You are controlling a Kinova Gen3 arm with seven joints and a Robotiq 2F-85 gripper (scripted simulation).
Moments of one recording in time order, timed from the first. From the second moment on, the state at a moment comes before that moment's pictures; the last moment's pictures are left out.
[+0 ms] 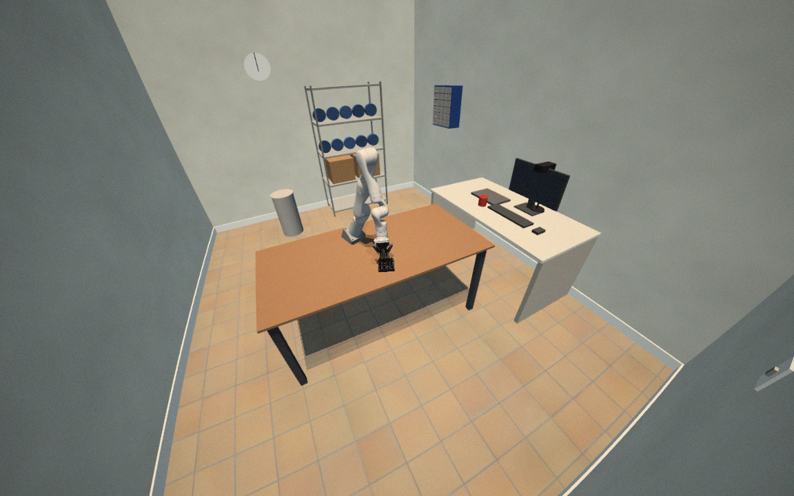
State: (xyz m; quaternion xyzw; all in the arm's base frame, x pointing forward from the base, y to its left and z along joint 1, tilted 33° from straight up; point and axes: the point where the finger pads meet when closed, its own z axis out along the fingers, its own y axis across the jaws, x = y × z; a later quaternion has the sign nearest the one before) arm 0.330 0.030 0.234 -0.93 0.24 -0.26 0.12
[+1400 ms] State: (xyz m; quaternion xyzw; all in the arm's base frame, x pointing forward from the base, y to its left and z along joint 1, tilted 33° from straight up) arm 0.346 0.032 0.204 -0.93 0.24 -0.25 0.12
